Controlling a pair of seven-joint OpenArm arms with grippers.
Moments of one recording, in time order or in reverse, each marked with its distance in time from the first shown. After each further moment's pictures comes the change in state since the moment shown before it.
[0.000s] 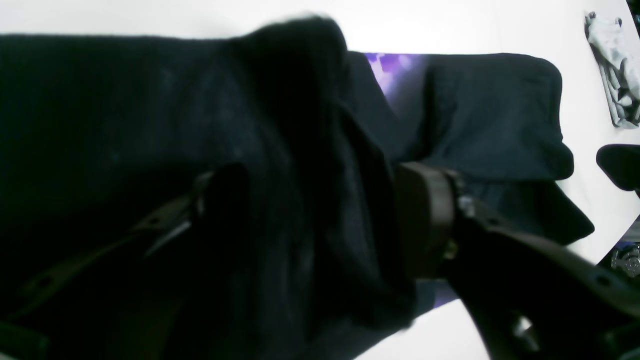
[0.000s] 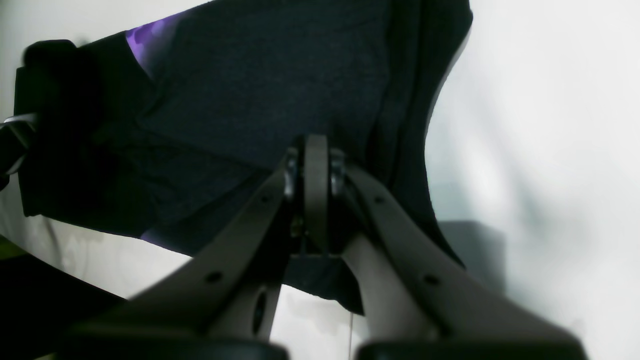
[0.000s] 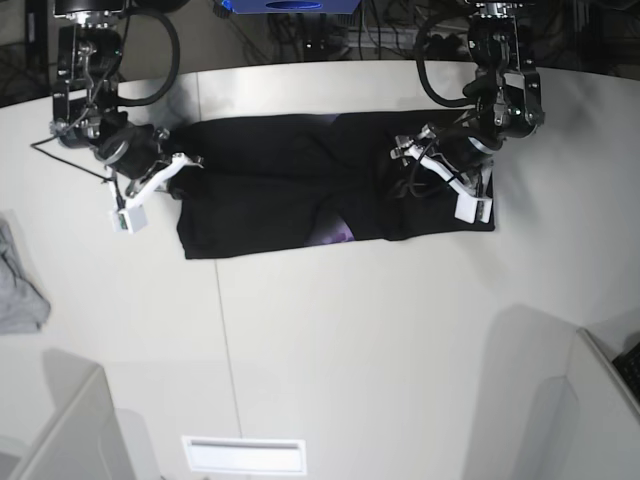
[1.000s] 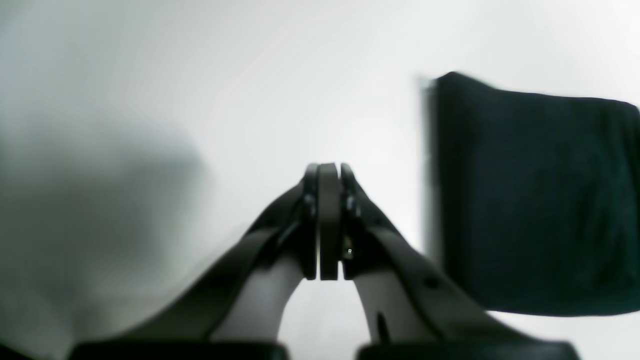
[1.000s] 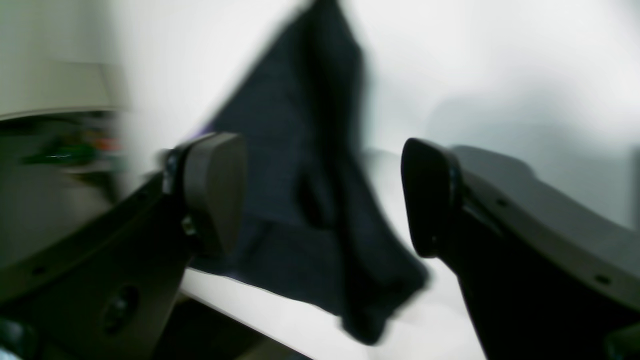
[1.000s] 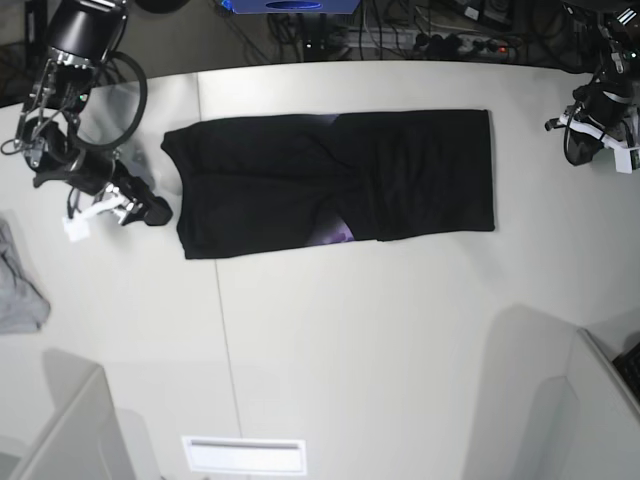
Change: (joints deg) left arm 11.1 -7.3 -36.9 1.6 1.3 -9.7 -0.4; right arm 10.9 -2.4 19.3 -19.4 15.0 -0.2 -14.4
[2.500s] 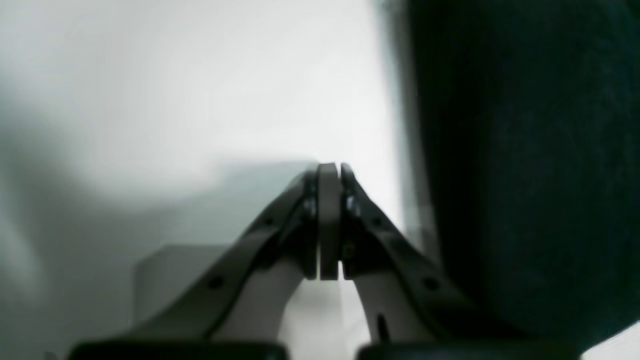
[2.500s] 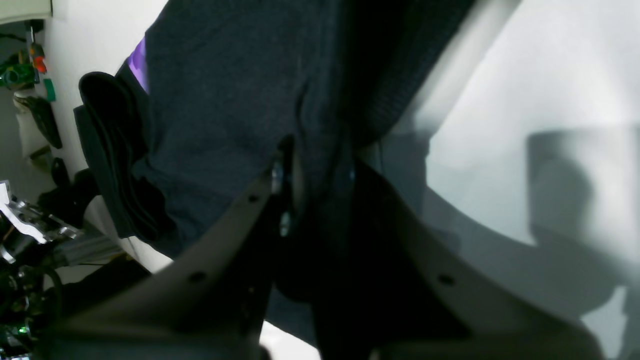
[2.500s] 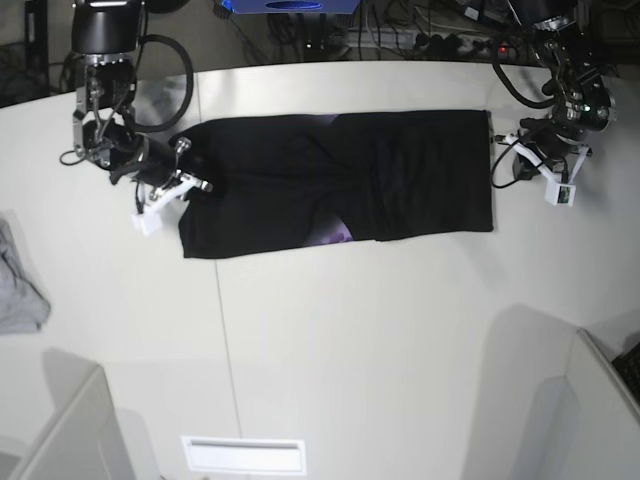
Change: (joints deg) left arm -13.5 1.7 15.9 -15.0 18.1 -9.4 -2.5; right arm -1.3 0.1 -20.0 -5.4 -3.7 1.4 14.0
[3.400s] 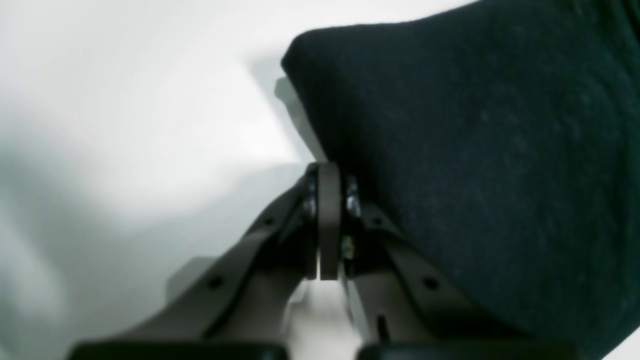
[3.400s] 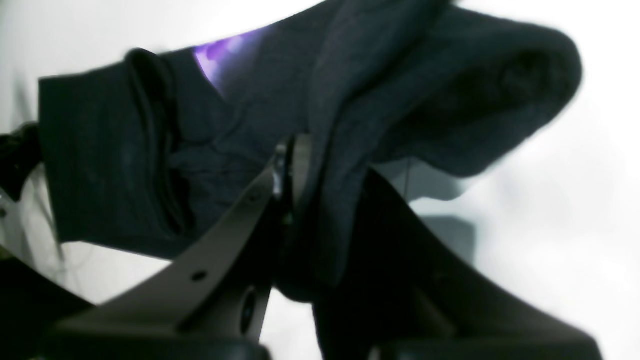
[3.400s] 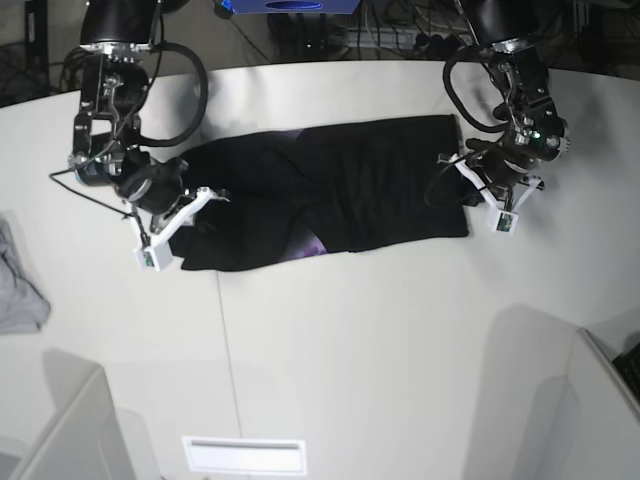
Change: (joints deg) left arm -5.7 8.1 5.4 1.2 10.5 -0.2 -0.4; right arm 0.2 -5.8 -0.1 25.4 -19.9 -1.3 -8.8
